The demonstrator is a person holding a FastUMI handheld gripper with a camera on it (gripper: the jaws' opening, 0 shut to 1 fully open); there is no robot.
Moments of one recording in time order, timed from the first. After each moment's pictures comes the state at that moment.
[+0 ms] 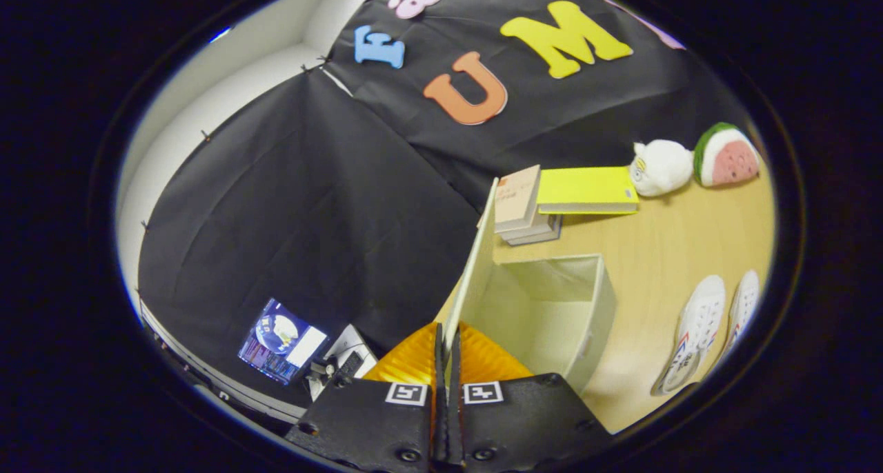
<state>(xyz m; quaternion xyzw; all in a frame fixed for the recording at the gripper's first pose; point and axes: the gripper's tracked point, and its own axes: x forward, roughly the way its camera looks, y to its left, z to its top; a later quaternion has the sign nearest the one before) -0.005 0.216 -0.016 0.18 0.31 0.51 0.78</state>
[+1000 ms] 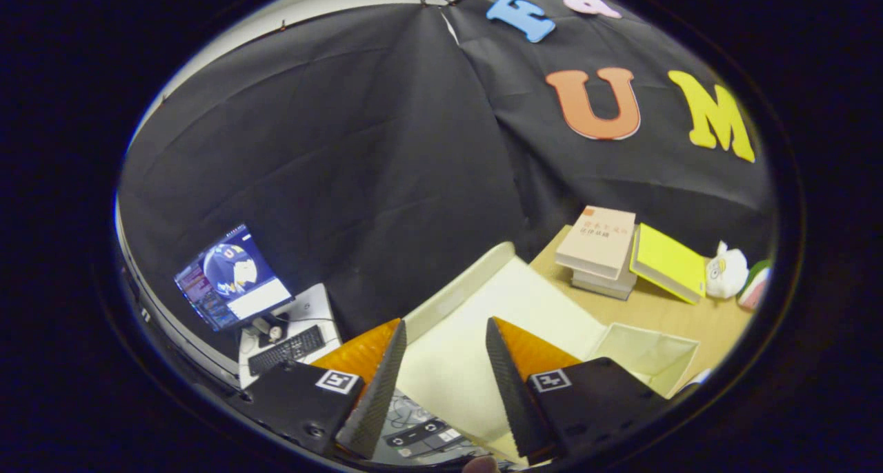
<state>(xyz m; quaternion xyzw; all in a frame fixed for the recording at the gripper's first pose) -0.045 0.426 -0.002 -0.04 0.21 0.53 0.82</state>
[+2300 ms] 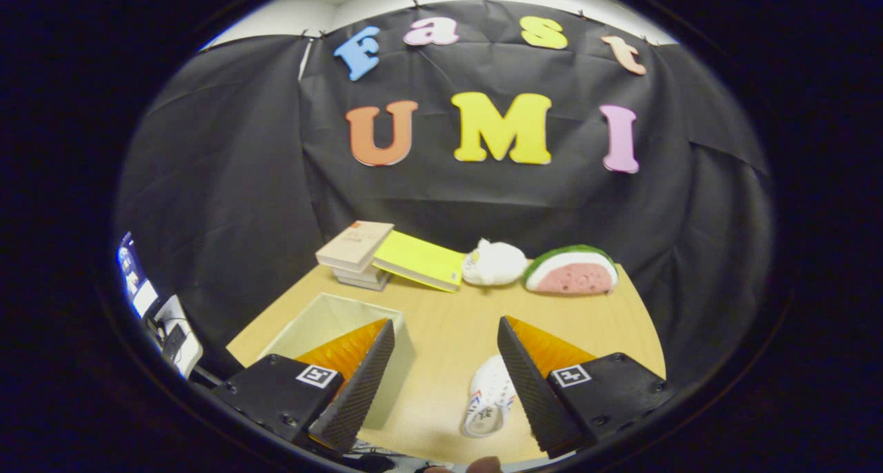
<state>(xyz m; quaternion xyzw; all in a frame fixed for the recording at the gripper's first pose) 0.103 0.026 -0.075 0.02 0.23 0.19 0.95</state>
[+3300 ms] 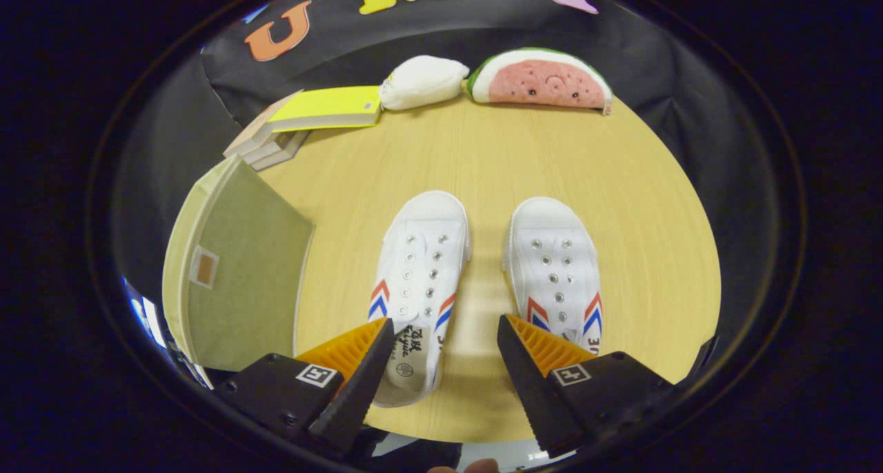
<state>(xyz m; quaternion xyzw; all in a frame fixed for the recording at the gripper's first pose) 0.138 -0.026 -0.314 0.04 0.53 0.17 0.83</state>
